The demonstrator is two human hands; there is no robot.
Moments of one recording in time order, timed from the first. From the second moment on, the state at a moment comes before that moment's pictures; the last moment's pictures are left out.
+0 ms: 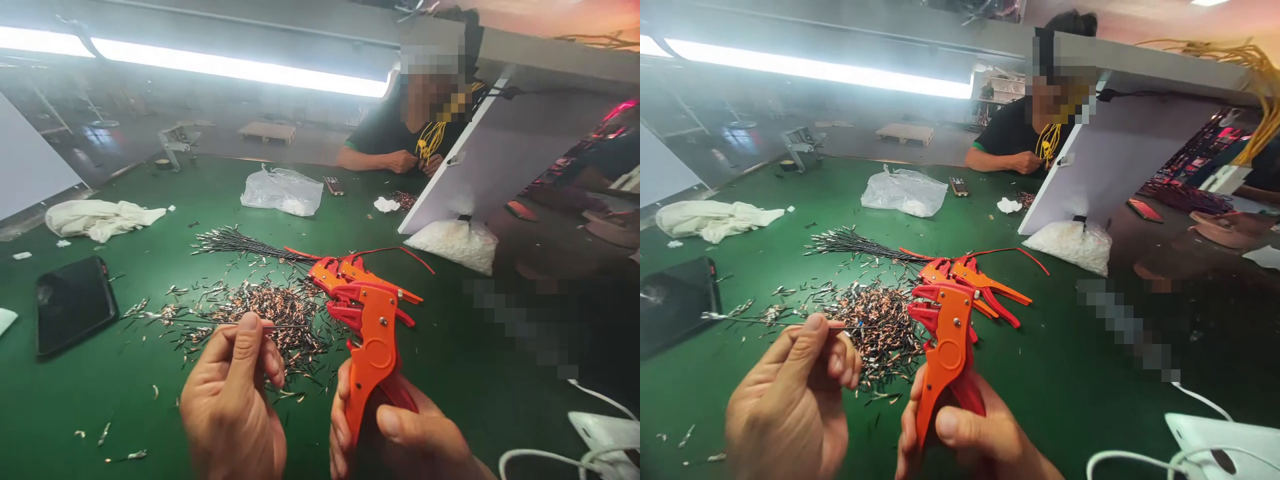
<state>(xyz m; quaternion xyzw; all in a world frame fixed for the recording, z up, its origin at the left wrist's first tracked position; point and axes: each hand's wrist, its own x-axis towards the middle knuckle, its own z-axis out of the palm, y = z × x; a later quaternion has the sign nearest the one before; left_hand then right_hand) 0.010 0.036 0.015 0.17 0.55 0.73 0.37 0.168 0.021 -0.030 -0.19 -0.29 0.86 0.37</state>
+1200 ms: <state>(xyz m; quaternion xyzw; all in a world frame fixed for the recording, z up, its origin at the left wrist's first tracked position) 0.012 0.032 0.008 0.18 0.55 0.72 0.40 0.178 0.009 -0.040 -0.24 -0.33 0.88 0.25</state>
